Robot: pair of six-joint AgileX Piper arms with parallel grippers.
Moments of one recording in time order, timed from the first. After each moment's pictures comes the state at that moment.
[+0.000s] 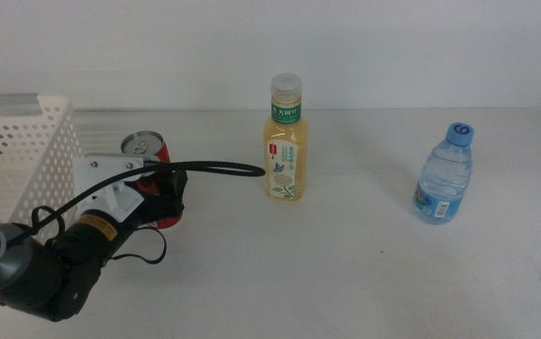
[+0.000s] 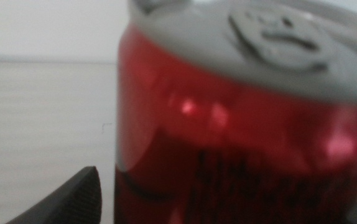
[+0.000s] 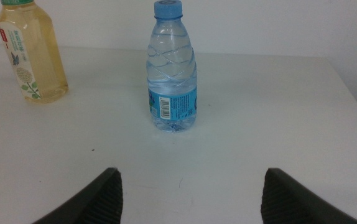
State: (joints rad) left arm -0.18 1.97 -0.59 0.10 -1.12 -0.23; right arm 0.14 -0.01 0.03 -0.01 0.26 0.05
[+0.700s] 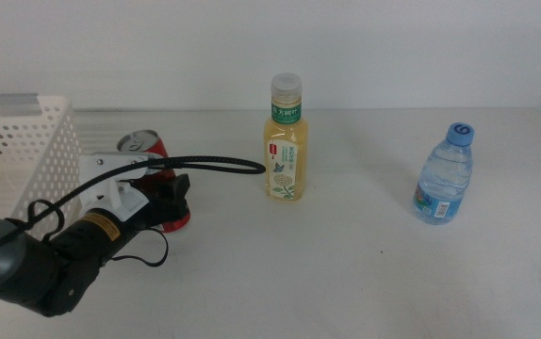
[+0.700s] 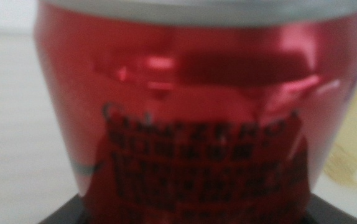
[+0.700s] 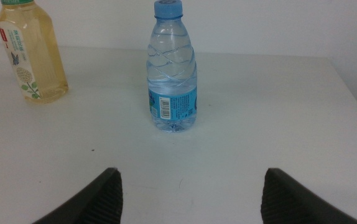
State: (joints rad) left arm -0.18 1.94 -0.60 0.18 -1.02 -0.30; right arm 0.14 -0.01 0.03 -0.01 0.26 0.05
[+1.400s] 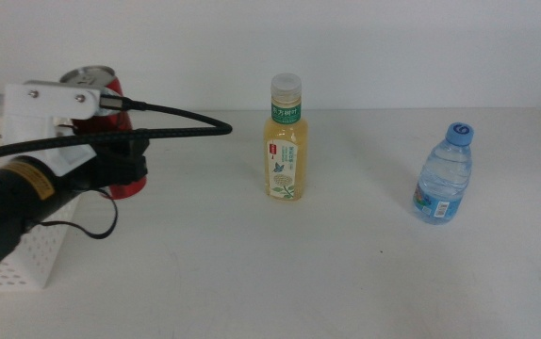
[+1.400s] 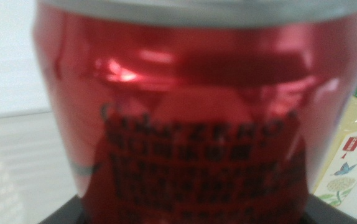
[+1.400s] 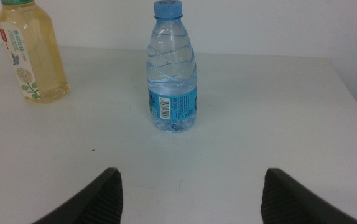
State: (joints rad) left arm -0.18 1.34 -0.59 0.24 -0.42 -0.29; right arm 0.14 -0.01 0.03 -0.01 0.26 0.05
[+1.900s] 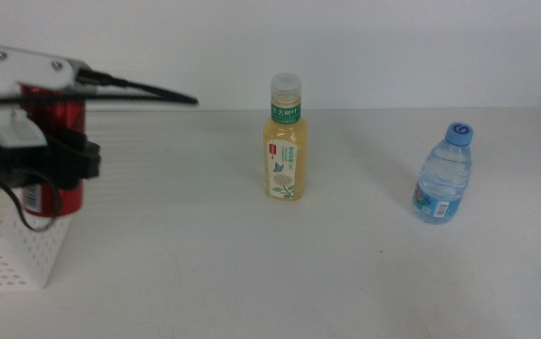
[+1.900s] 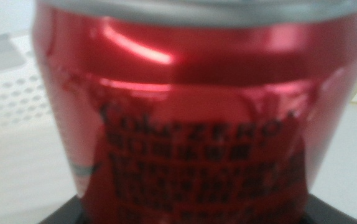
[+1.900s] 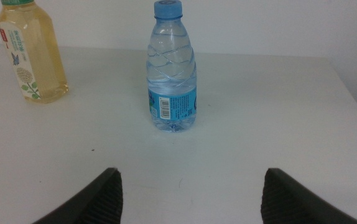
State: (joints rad) left arm -0.17 1.15 -0.81 0.07 0.36 0.02; right arm 0.14 -0.01 0.03 -0.01 0.26 0.05
